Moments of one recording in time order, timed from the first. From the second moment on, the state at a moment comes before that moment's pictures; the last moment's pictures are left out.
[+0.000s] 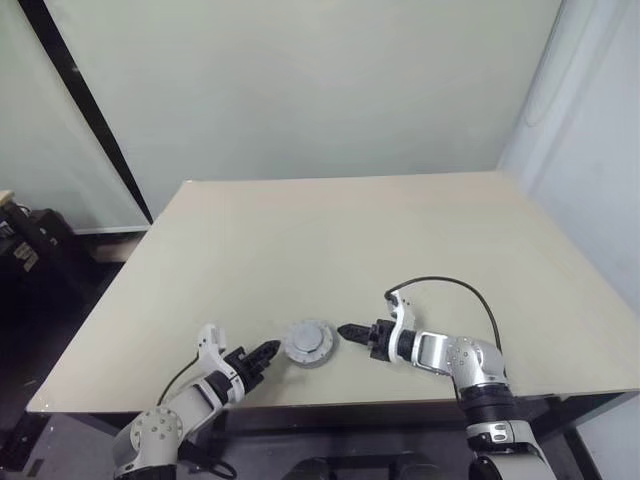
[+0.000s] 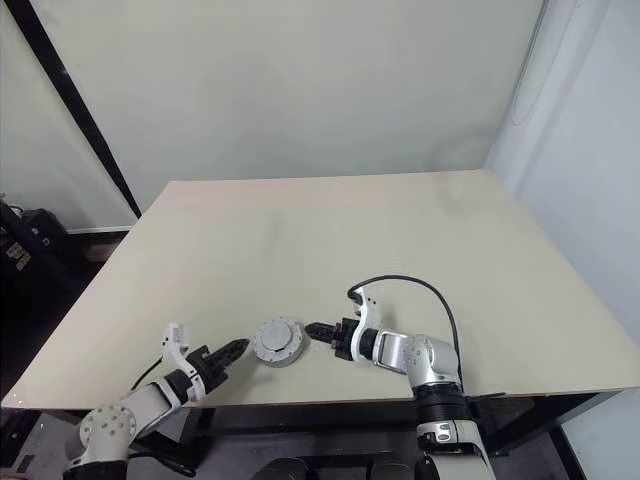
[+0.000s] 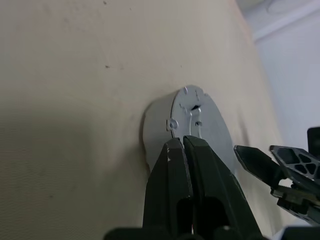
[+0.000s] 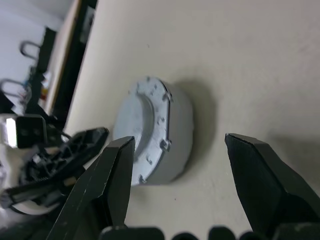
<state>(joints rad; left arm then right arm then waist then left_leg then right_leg) 0.02 0.27 0.33 0.03 -0.92 0.92 -0.37 -0.39 -0.01 -0.03 0.25 0.58 1.06 0.41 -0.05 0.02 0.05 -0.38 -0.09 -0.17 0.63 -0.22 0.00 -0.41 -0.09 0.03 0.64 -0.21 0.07</state>
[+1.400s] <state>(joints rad) -0.08 0.27 0.20 0.07 -0.66 0.82 -0.41 -0.61 0.10 -0.17 0.64 0.55 1.14 0.44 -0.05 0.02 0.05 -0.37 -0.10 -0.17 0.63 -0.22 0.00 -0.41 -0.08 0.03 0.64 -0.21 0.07</state>
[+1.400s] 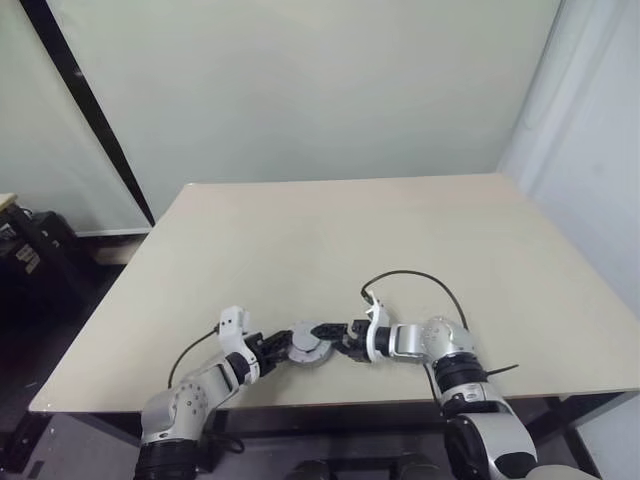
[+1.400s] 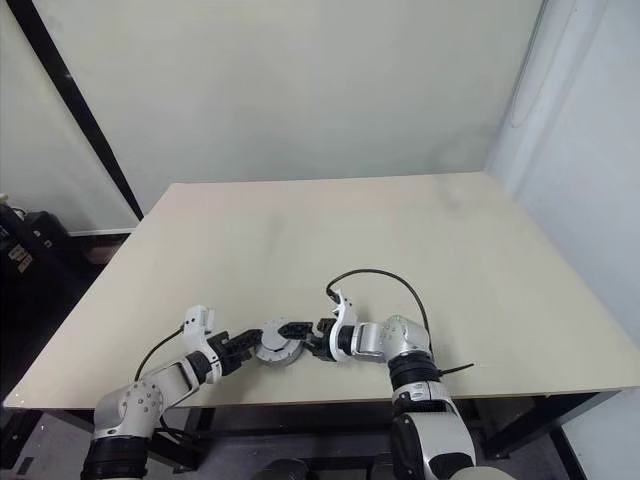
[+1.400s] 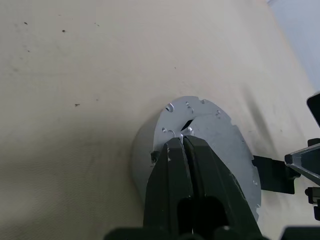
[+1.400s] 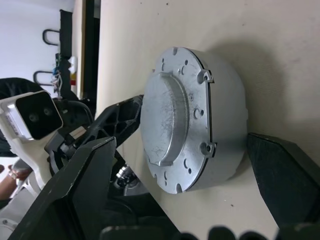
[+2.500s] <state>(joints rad) -0.09 0.26 0.20 0.07 -0.60 0.80 -0.41 -0.62 0.14 -0.25 0.65 0.56 1.20 0.38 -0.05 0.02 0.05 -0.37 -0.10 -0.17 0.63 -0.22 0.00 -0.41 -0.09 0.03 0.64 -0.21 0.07</state>
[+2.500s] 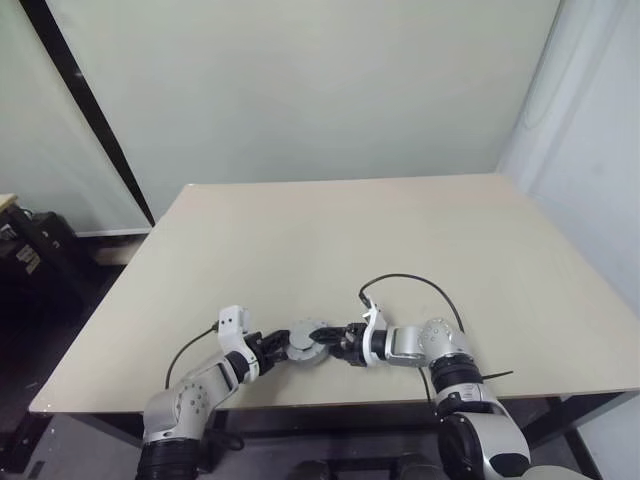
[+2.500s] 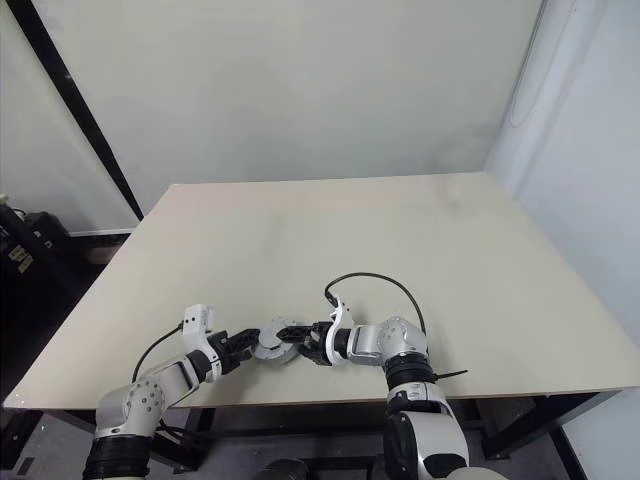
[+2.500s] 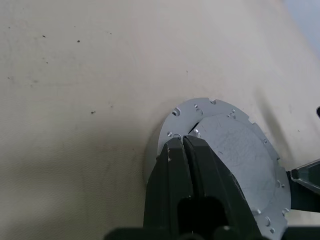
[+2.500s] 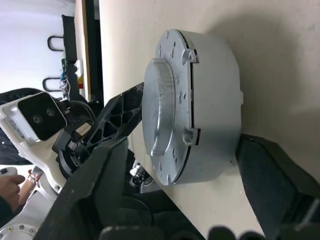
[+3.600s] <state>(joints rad) -0.09 0.25 0.32 0.12 -0.63 0.85 -0.42 -0.61 0.14 -0.28 0.64 0.59 1.20 0.38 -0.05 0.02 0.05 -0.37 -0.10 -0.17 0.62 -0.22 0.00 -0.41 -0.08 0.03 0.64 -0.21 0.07</state>
